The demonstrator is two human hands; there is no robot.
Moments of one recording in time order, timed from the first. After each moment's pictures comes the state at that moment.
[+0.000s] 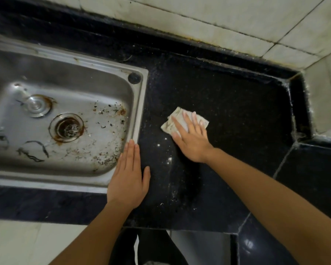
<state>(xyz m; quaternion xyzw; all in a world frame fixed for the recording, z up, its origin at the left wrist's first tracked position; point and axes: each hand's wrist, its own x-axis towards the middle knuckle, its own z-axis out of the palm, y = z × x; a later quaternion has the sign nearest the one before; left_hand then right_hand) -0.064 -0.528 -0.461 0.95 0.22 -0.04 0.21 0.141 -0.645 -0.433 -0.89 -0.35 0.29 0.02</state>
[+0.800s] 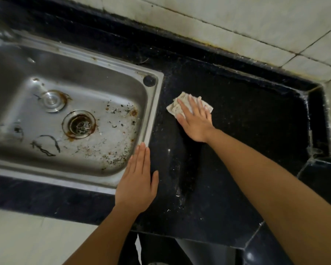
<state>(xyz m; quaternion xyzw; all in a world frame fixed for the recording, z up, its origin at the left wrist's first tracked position) -0.064 -0.527 -0.464 0.95 0.22 -0.03 0.20 0.190 -0.587 -0.438 -0.90 -0.34 0.28 0.02</state>
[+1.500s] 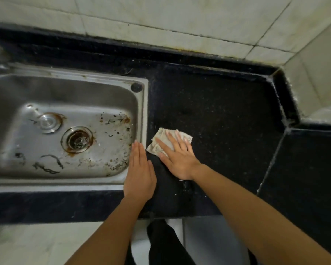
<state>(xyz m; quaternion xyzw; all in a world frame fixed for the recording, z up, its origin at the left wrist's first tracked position) -0.068 -0.523 -0.460 0.92 0.23 0.01 0.31 0.051 -0.629 -0.435 -0.88 -0.36 0.29 0.03</state>
